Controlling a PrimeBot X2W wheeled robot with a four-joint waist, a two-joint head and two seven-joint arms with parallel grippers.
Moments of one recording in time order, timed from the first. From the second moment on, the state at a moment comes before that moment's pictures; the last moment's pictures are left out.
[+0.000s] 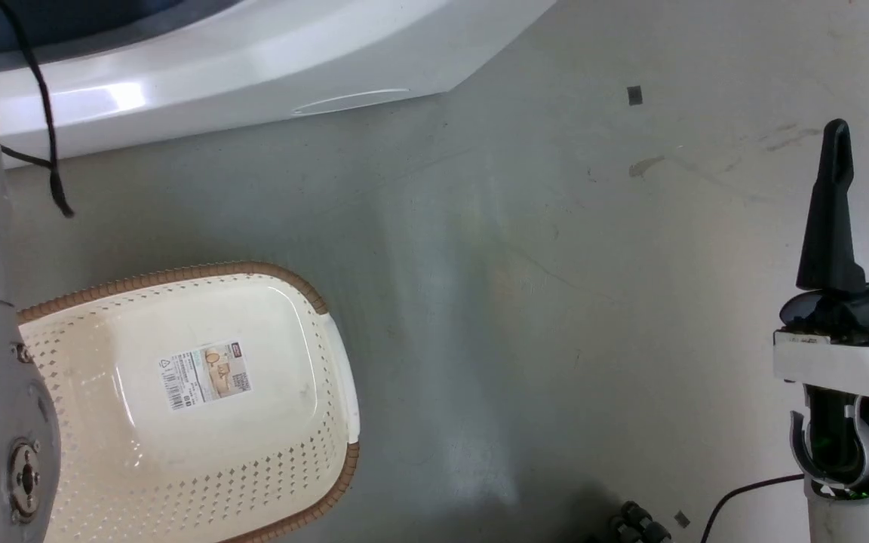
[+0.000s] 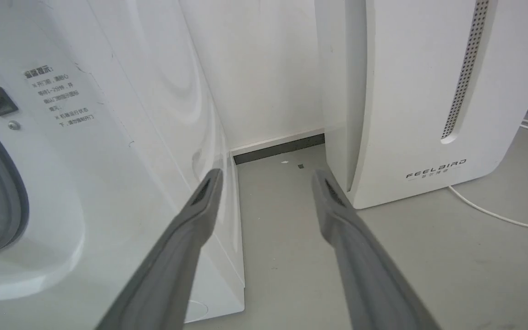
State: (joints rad) left arm -1.36 0.31 0.05 0.82 -0.09 0.03 -0.26; right arm -0.31 -0.05 -0.05 -0.15 0.42 0.13 -0.26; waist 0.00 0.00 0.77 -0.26
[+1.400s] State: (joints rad) left arm -0.31 0.05 0.01 0.24 -0.06 0.03 -0.26; right arm -0.06 -0.05 -0.10 -0.06 0.25 0.13 -0.26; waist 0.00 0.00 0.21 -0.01
